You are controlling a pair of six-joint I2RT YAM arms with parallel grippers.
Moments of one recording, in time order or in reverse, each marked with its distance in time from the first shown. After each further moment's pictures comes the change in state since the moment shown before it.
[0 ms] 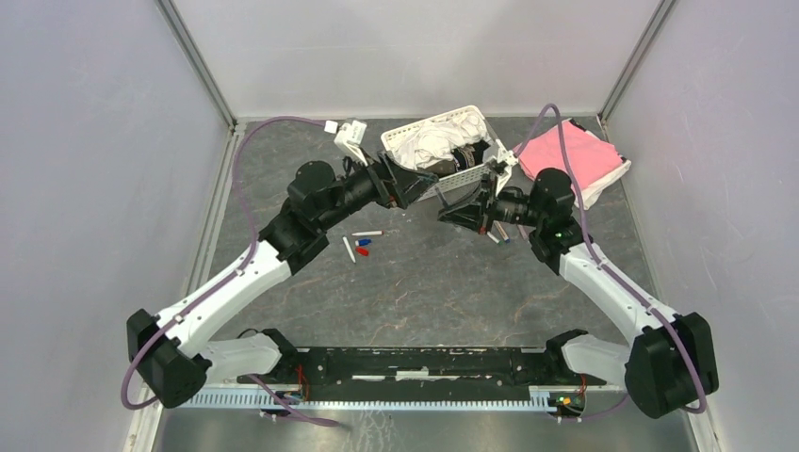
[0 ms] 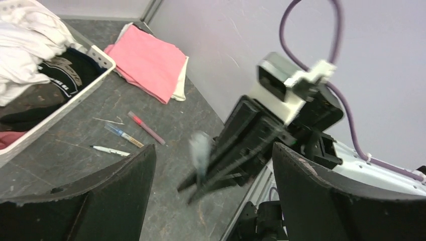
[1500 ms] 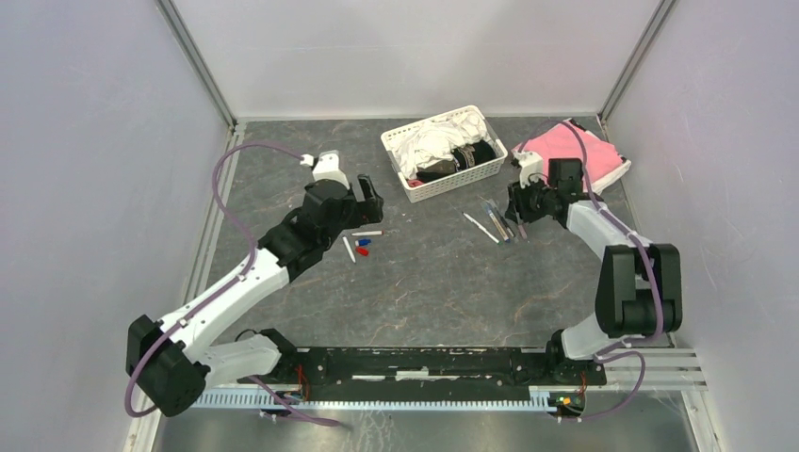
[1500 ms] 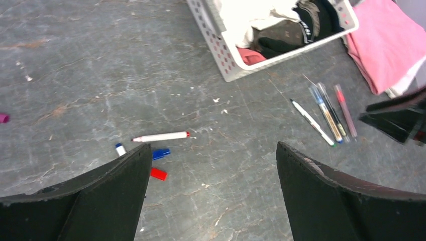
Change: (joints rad) left arm 0.046 -0.051 -0.132 -0.429 -0.565 0.143; right arm -0.368 0.401 0.144 -0.673 0.598 -0.605
